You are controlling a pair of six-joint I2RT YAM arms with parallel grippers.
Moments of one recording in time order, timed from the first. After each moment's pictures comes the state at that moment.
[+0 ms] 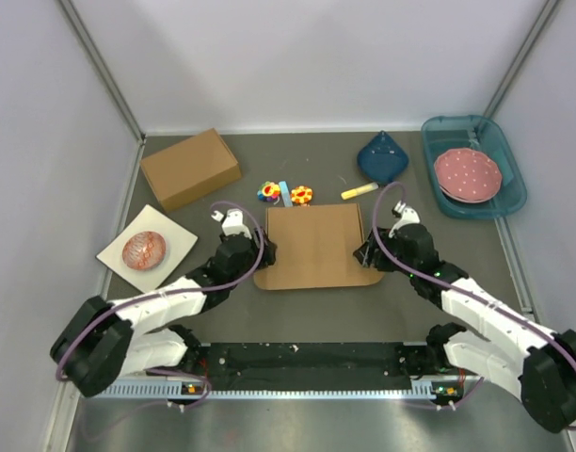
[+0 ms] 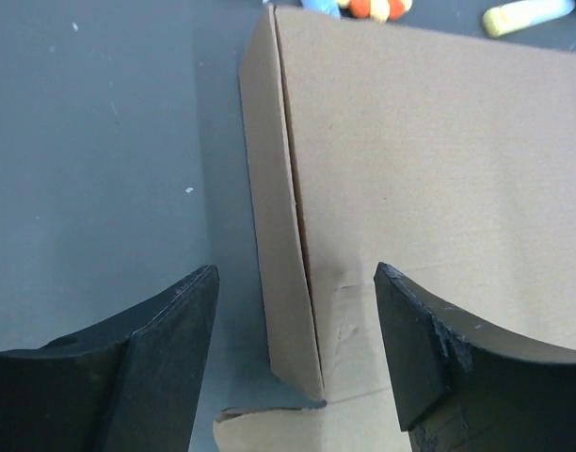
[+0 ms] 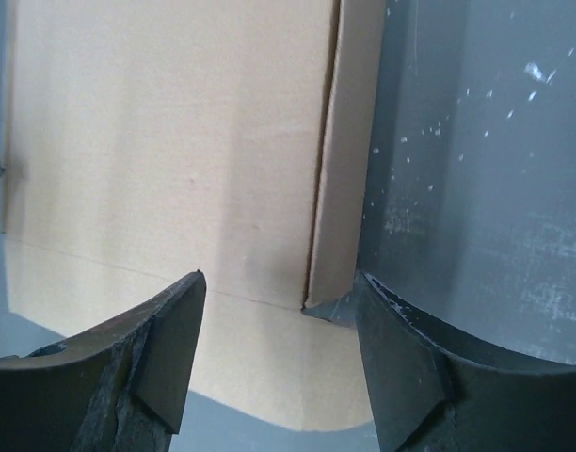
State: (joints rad) left arm -0.69 1.19 0.40 0.29 -0.32 -0.63; right arm 0.49 0.97 0.42 -0.04 -0.04 0.57
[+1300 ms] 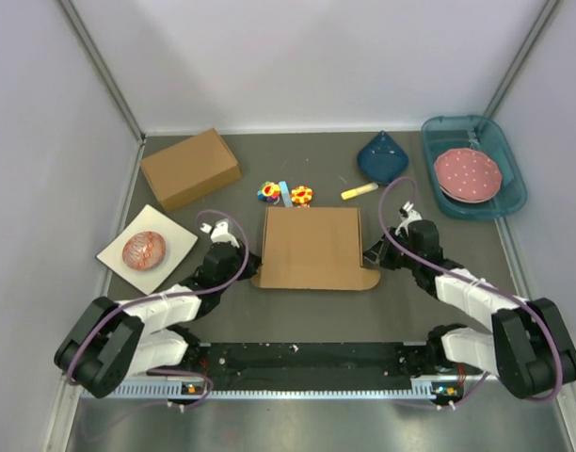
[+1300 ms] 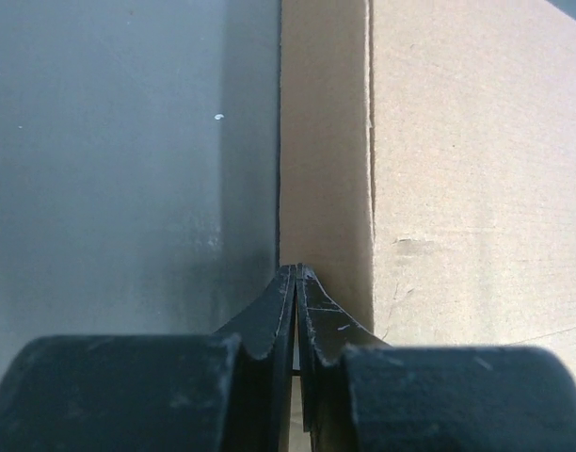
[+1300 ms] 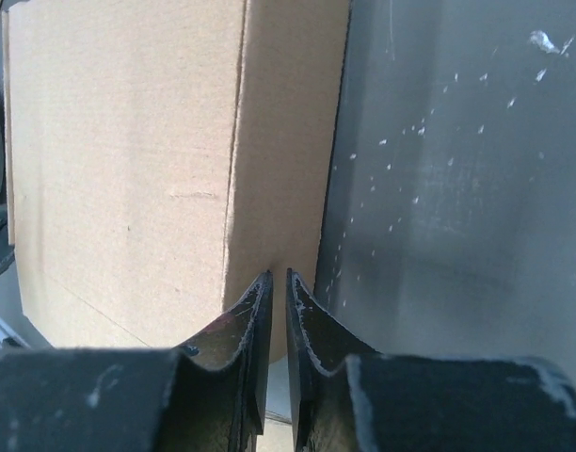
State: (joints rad) left arm -0.55 1.18 0.26 0.40 -0.11 -0.75; right arm 0.29 1.17 0.37 0.19 -0.30 0.63
